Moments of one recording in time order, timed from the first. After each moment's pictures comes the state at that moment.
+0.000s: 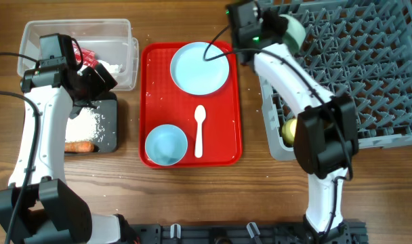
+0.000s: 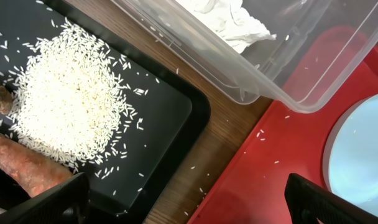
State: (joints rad) left arm 0.18 1.60 1.33 -0.94 0.02 -0.49; right arm 0.42 2.16 1.79 -0.49 0.99 -0.76
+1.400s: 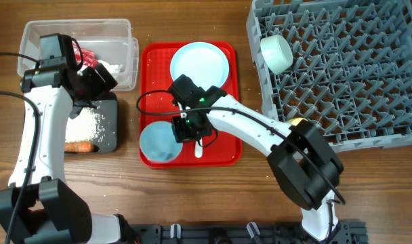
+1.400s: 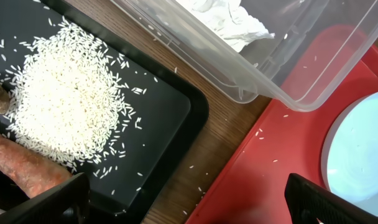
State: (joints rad) left arm 0.18 1.60 1.33 -0.94 0.02 -0.49; right arm 0.79 2.05 1.47 -0.75 -0.35 0.57
